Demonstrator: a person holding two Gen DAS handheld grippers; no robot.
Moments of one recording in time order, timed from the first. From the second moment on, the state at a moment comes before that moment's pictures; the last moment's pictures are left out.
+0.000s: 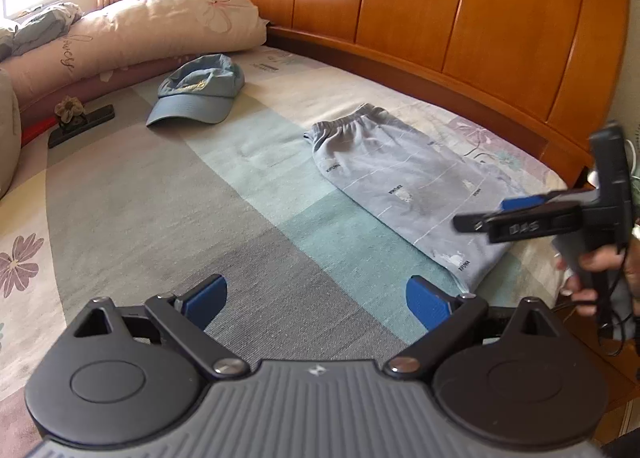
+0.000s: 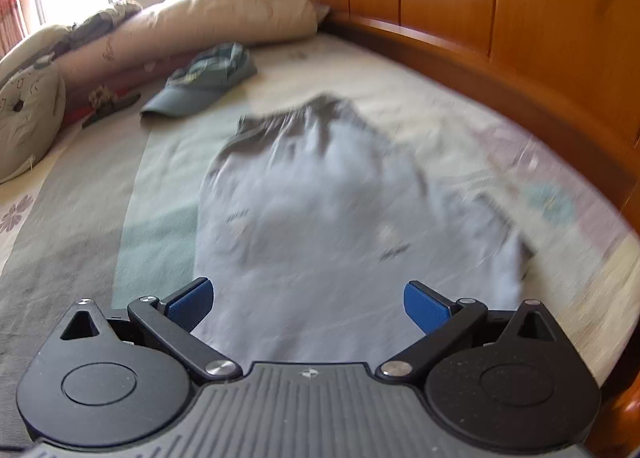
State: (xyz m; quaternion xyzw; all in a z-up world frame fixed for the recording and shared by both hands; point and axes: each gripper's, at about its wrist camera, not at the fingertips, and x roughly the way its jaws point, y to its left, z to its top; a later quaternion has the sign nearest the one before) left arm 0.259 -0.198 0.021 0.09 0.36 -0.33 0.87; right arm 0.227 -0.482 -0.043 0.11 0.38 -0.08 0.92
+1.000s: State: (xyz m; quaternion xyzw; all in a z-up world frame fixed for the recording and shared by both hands) left arm 0.222 -0.163 0.054 0.13 0.27 -0.45 0.84; right arm 0.097 -0.341 0.046 0.15 0.37 -0.23 0.89
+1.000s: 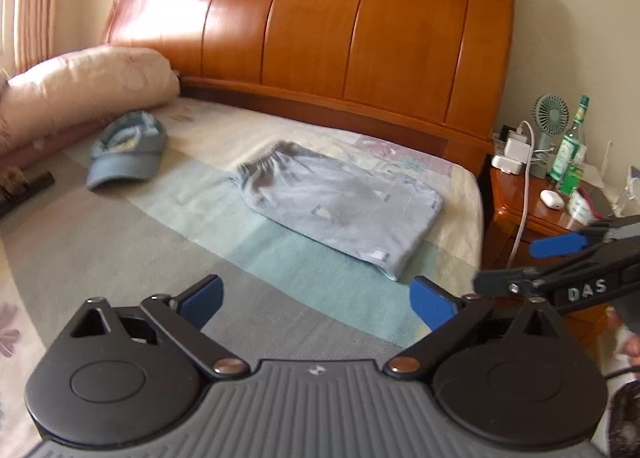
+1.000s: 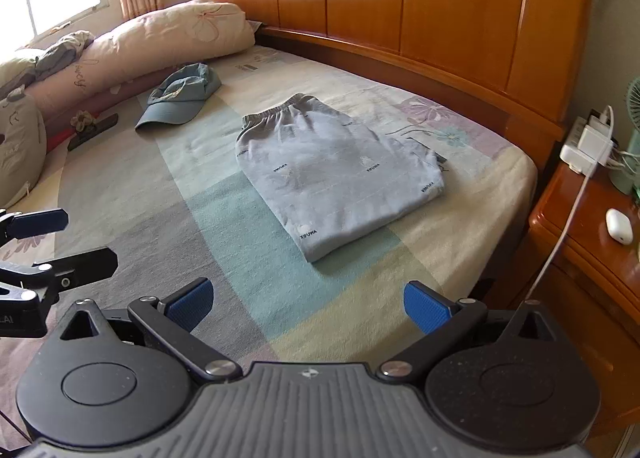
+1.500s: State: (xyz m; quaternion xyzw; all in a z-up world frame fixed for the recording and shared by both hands) left arm 0.223 -0.162 0.053 0.13 0.32 -0.43 0.83; right arm 0.087 -0.322 0.055 0.15 0.36 -0.24 0.89
